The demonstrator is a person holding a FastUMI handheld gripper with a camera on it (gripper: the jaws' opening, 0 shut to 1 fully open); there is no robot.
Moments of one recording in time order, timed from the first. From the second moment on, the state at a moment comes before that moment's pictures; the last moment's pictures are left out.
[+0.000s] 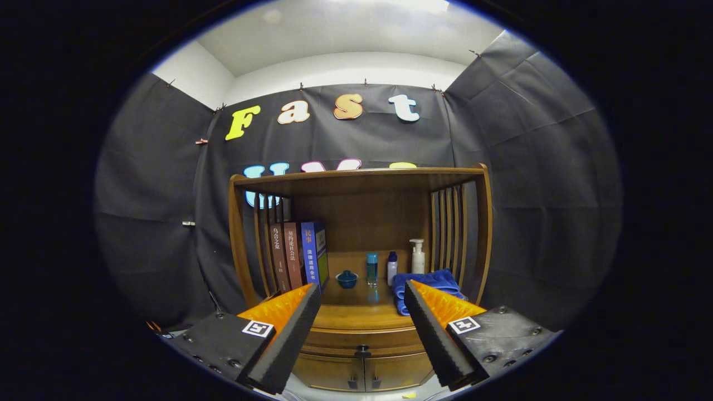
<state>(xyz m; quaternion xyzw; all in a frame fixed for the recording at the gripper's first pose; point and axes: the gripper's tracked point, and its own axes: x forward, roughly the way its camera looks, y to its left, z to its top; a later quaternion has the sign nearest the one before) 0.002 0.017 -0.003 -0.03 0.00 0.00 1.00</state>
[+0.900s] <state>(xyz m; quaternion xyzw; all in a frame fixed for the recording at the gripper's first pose) 0.082 -0.010 -0.241 -0.02 0.17 -0.01 0.98</state>
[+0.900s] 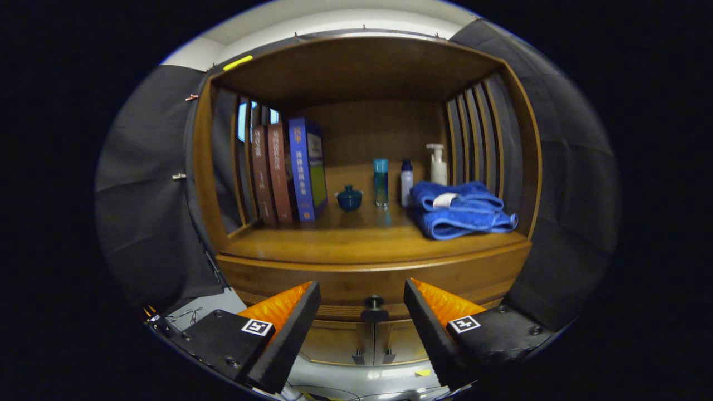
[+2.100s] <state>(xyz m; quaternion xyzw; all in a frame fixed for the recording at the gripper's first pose) 0.068 -0.022 -0.325 -0.03 0.29 -0.03 0.96</state>
